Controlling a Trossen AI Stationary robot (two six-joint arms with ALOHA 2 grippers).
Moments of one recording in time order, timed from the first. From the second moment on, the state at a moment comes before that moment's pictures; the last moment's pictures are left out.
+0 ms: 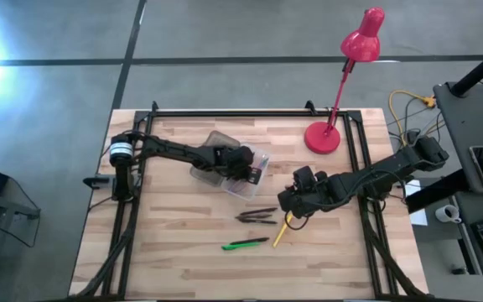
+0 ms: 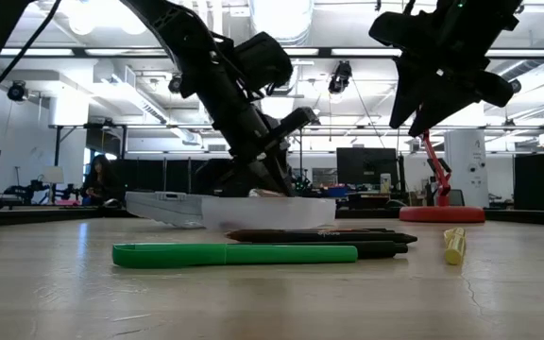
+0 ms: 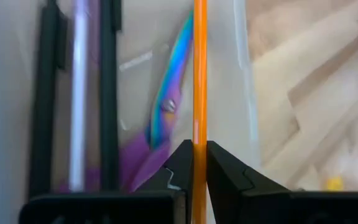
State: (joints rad) left arm 0.15 1.88 1.20 -0.21 -0.04 -0.99; right arm 0.34 1.44 0.99 -0.79 0.59 1.38
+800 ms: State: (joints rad) left arm 0.14 1.83 1.27 -0.33 -0.03 -0.74; right arm 0.36 1.44 0.98 -0.80 0.48 1.18
